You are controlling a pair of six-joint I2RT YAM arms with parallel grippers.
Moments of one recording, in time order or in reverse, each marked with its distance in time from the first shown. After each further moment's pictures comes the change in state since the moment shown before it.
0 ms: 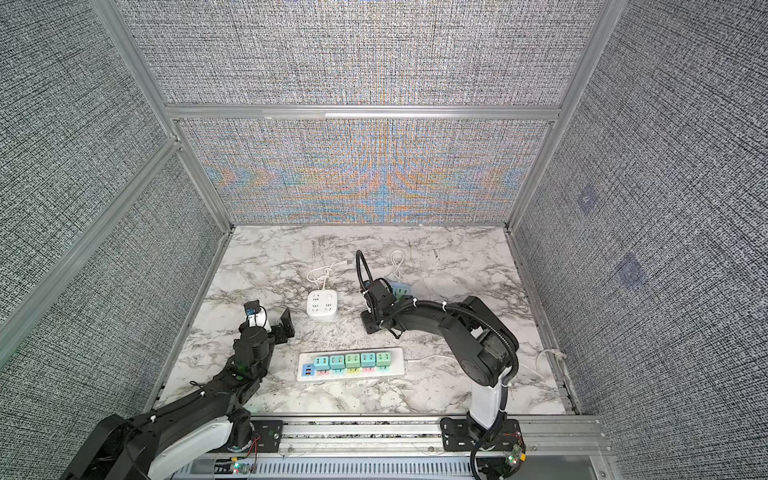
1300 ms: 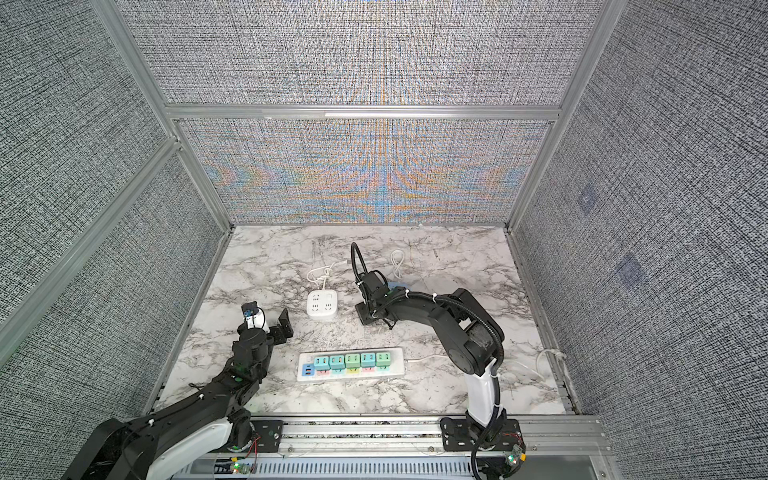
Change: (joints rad) left arm 0.000 -0.021 -0.024 0.004 -0.036 -0.018; right arm -0.027 0.151 0.161 -0.026 0.022 -0.034
